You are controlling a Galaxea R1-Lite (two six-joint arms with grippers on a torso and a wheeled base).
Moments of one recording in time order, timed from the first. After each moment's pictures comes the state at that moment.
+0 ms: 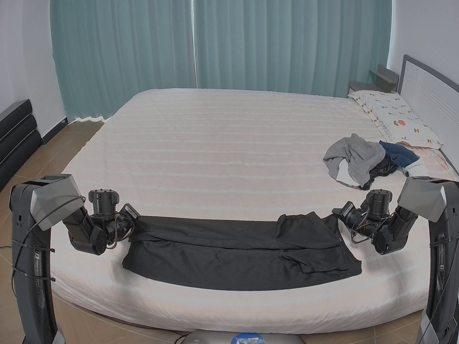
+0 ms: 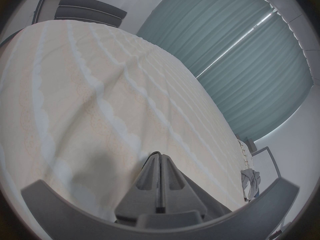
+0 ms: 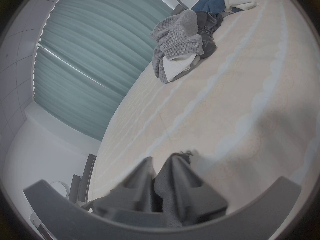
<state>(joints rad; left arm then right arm) 0.00 2.47 -0.98 -0.94 -0.04 -0.85 0.02 2.52 -0.95 -1.16 0.23 0.85</state>
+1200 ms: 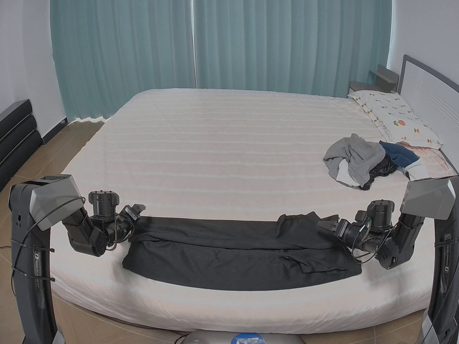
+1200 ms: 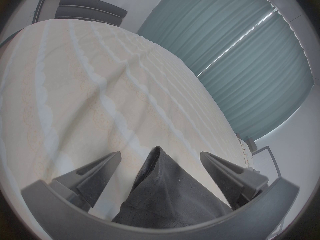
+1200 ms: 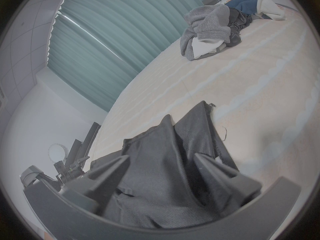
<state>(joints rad) -0.01 2.46 -0.96 -0.95 -0.04 -0.85 0.08 2.42 -0.69 -1.25 0.36 0.63</state>
